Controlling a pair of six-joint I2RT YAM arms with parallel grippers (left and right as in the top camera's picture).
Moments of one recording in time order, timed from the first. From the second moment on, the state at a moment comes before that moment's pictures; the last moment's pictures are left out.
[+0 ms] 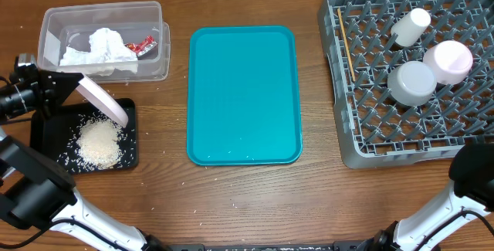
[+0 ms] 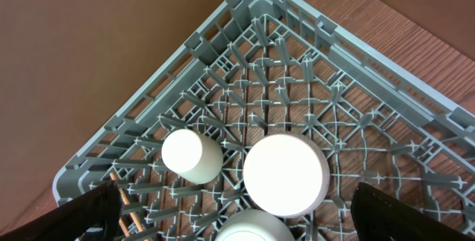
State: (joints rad) left arm 0.78 2.10 1.90 -1.69 1.17 0.13; right arm -0.52 2.03 2.38 -1.19 -0.13 0.31
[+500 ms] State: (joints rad) left arm 0.36 1.90 1.89 -1.69 1.17 0.13; right arm -0.52 2.03 2.38 -1.19 -0.13 0.31
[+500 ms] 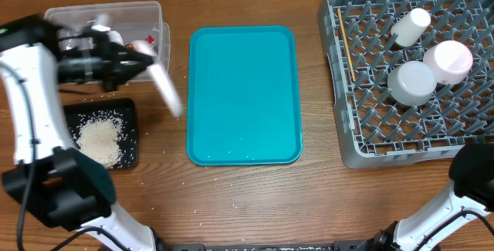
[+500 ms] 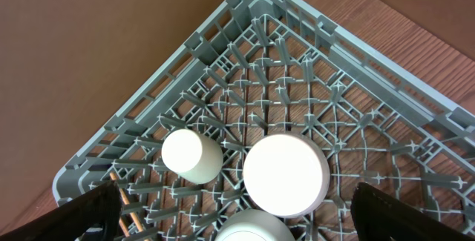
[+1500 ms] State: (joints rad) left arm -0.67 2.17 1.88 -0.97 -0.16 -0.57; right arm -0.52 2.03 2.38 -1.19 -0.13 0.31
